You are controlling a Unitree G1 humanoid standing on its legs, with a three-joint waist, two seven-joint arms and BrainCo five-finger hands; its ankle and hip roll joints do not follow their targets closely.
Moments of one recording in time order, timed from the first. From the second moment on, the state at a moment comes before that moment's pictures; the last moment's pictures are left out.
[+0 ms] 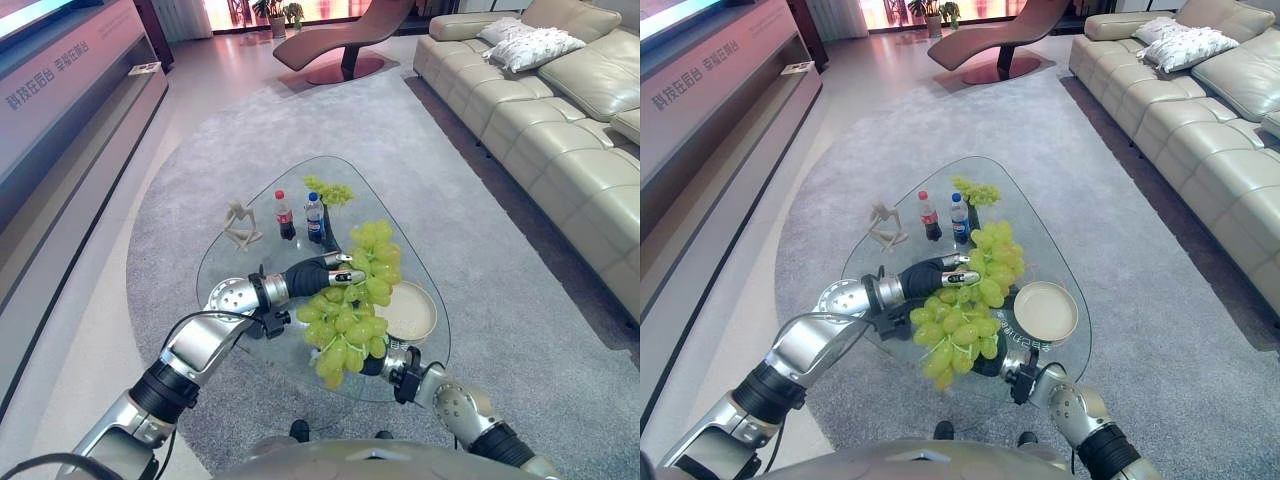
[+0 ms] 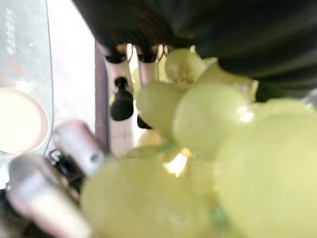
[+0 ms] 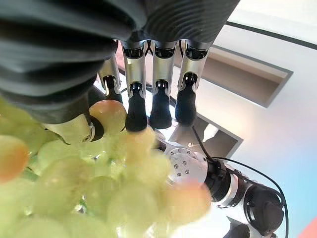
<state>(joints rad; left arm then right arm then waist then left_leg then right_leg) -0.24 0.50 -0.47 -0.14 -0.32 0.06 -0.57 0.03 -0.31 0.48 0.15 1.04 0.33 0.79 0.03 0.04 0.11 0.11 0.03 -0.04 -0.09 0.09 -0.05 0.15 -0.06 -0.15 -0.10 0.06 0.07</state>
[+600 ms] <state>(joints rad) -0.23 0.50 -0.47 -0.14 -0.32 0.06 -0.55 0.03 -0.31 0.47 0.15 1.04 0.33 0.79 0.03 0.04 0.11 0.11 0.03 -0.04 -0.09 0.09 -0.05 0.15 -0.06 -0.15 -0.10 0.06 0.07</state>
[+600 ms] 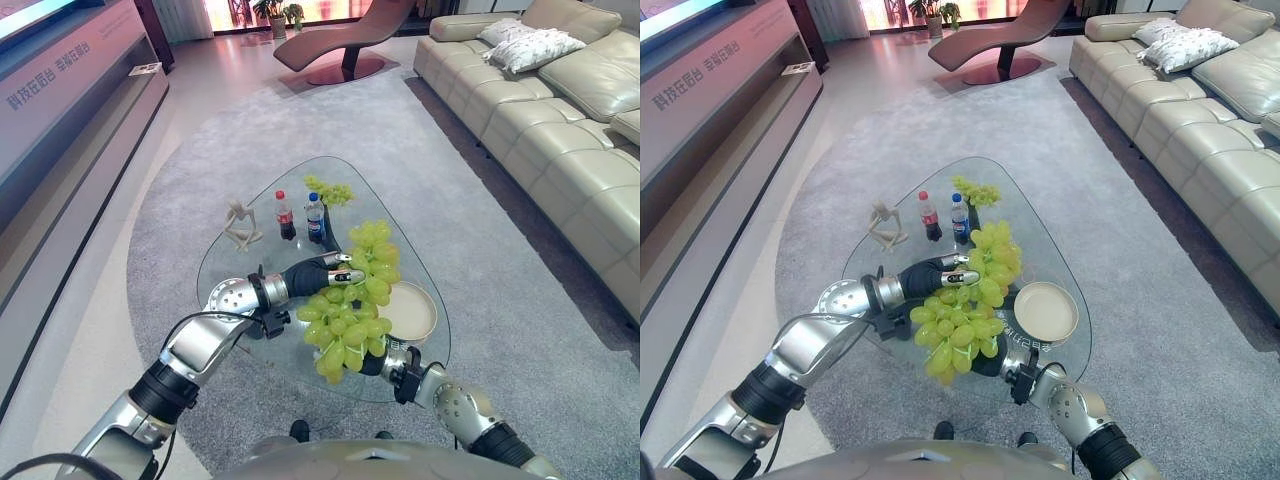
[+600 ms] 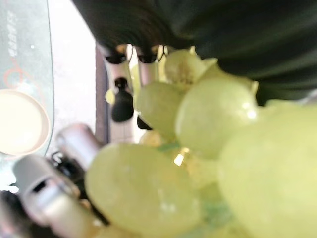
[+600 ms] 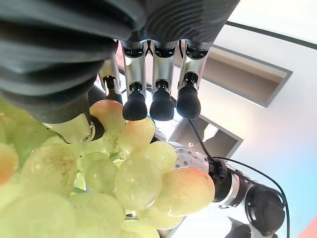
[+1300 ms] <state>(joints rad) -0.19 0.52 -0.42 -0.12 -0.32 0.06 -0.51 0.07 -0.30 0.30 0.28 1.00 0.26 0.77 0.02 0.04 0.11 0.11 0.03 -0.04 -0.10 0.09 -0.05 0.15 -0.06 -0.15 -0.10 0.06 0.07</state>
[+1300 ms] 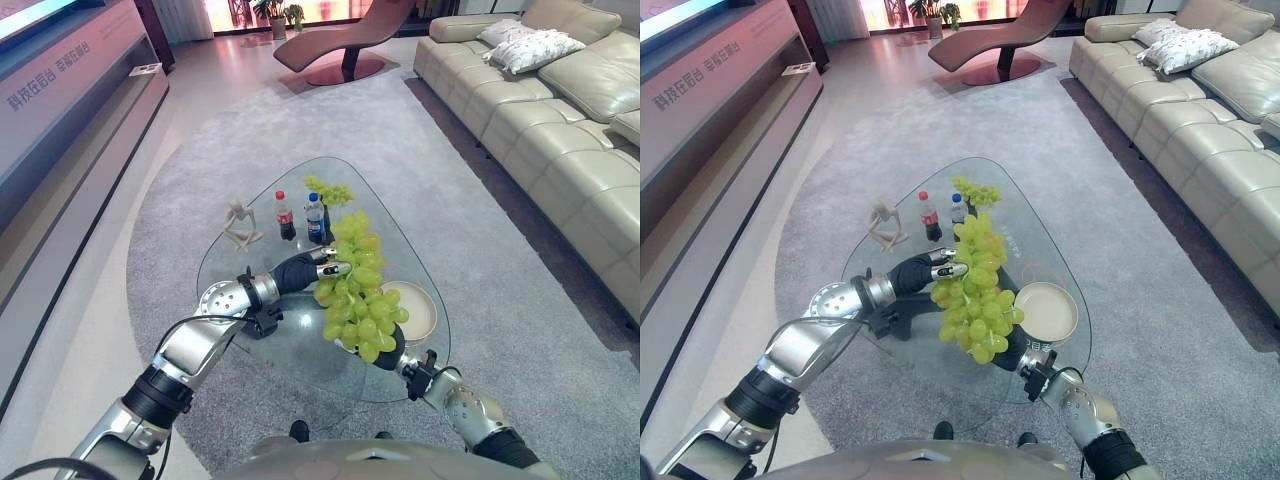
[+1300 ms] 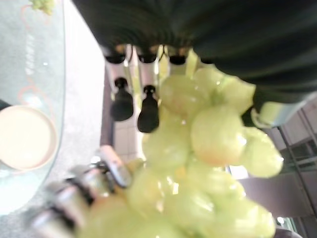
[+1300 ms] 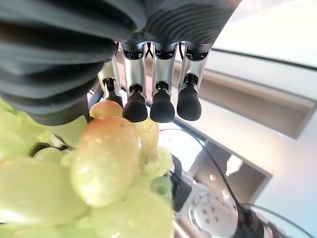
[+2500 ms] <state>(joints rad) -0.14 0.52 -0.26 -0.09 -0.37 0.06 -0.42 0.09 -0.35 0.12 0.35 1.00 0.24 0.76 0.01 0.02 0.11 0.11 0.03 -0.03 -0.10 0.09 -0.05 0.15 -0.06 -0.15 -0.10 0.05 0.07</state>
